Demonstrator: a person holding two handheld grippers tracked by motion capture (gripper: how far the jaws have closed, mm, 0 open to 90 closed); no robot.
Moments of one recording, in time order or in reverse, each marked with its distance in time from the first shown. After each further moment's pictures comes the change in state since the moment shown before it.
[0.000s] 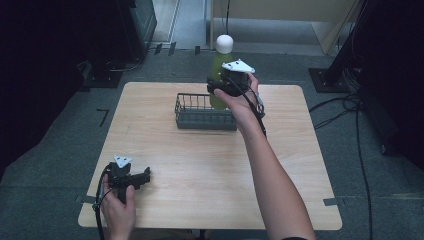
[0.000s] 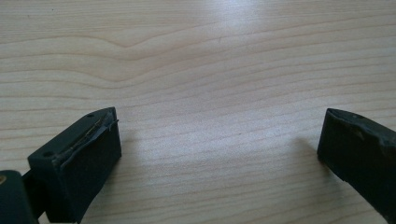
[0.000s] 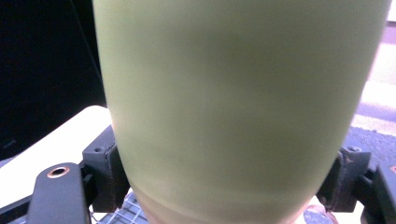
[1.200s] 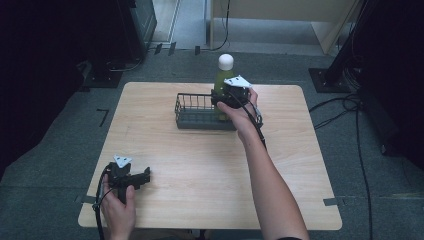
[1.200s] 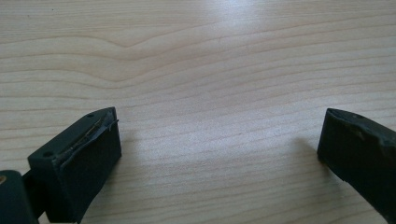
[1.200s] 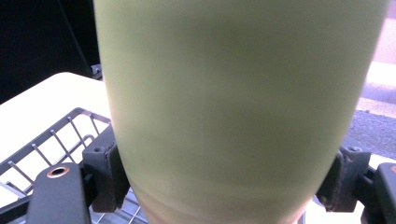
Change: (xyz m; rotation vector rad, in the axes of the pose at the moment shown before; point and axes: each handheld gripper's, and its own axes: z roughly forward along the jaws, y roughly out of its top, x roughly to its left) left arm 0.000 0.000 0.000 0.000 0.000 0.000; right arm -0.017 -0.060 0.034 0.045 -0.027 -0.005
